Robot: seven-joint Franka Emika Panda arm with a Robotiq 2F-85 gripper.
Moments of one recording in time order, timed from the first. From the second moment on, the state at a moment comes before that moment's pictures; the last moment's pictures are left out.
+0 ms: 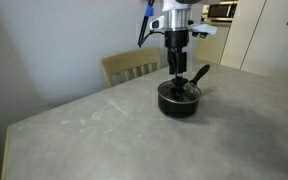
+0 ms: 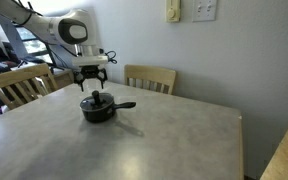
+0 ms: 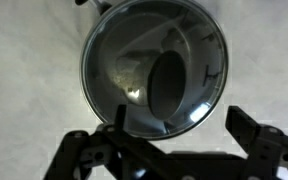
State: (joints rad) arm 0.04 0.57 0.10 -1.65 -0.02 2.12 -0.83
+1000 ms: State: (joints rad) arm 0.05 0.58 0.10 -1.69 -0.09 2.13 -0.66
